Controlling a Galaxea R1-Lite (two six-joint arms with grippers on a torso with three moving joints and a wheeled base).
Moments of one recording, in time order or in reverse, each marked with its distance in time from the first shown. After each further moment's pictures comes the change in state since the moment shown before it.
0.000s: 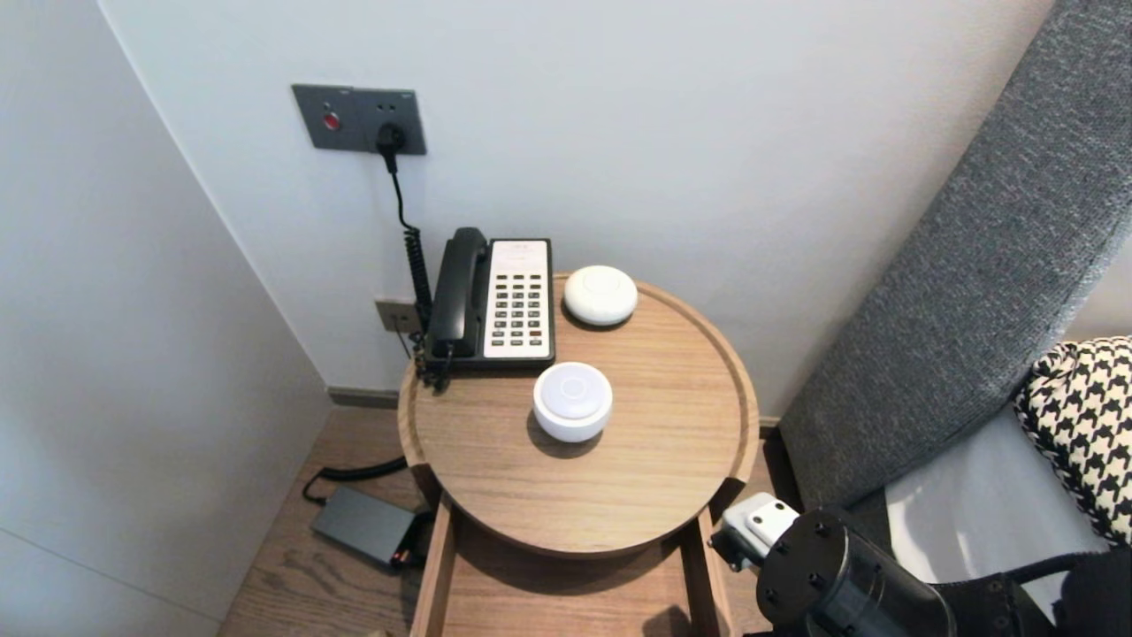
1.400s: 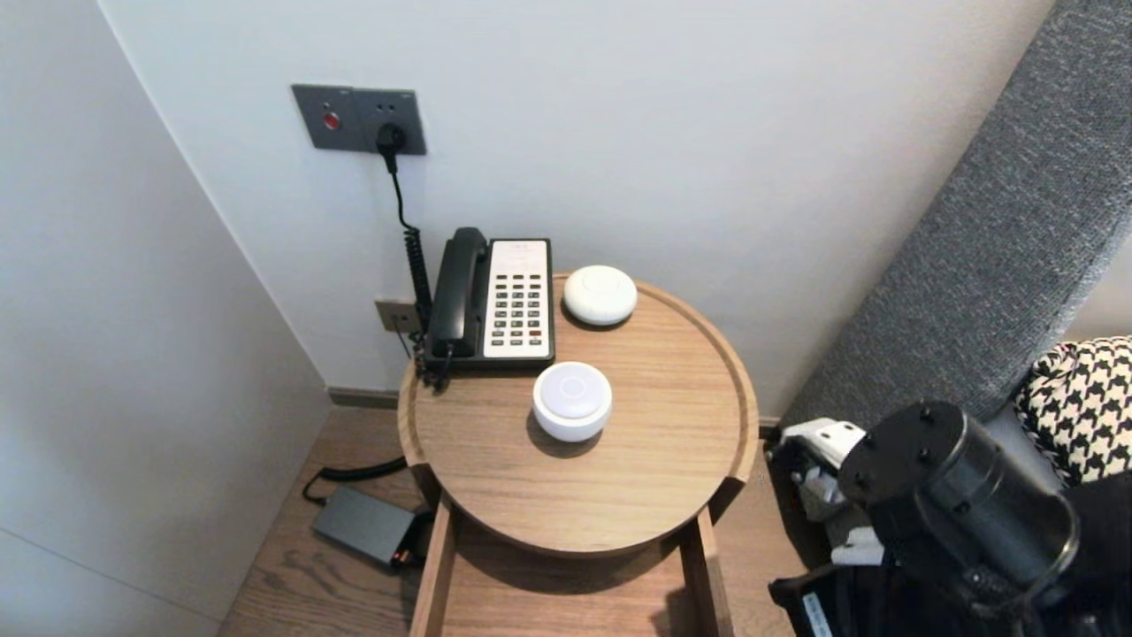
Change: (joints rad) left arm 0.000 0.000 0.000 0.000 0.000 0.000; right arm -0.115 -0.125 -0.189 0.227 0.054 0.006
